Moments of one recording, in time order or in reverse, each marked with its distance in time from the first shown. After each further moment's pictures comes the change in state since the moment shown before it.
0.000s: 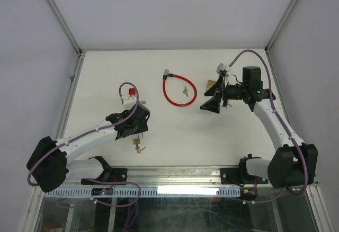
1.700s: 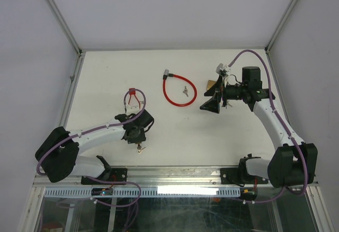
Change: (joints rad) left arm -0.050 0.135 -0.001 -0.168 0.084 -0.096; right arm 0.004 0.008 0.000 0.000 -0.001 0.000
